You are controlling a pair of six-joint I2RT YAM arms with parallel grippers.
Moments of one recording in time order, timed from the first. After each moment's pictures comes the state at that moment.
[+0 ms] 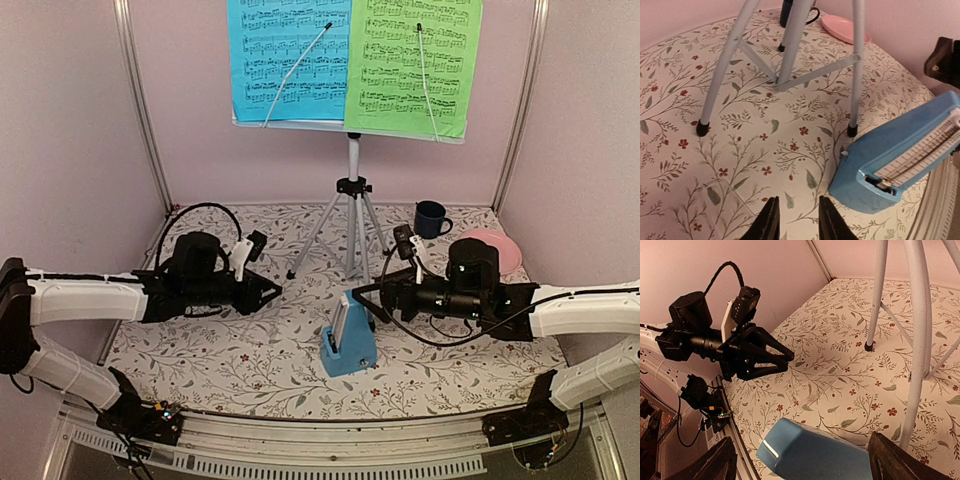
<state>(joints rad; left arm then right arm) -0.69 1.33 0.66 0.13 0.20 -0.19 0.93 1.24 0.64 0.32 -0.15 0.48</state>
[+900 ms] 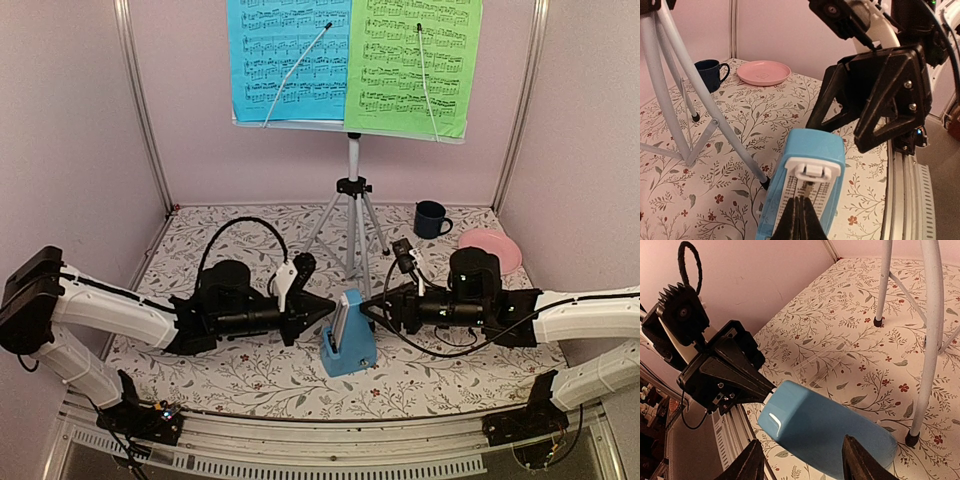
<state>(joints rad) -1.04 1.48 0.63 0.65 0.17 -0.11 0.95 1.19 0.60 0.27 -0.22 0.50</state>
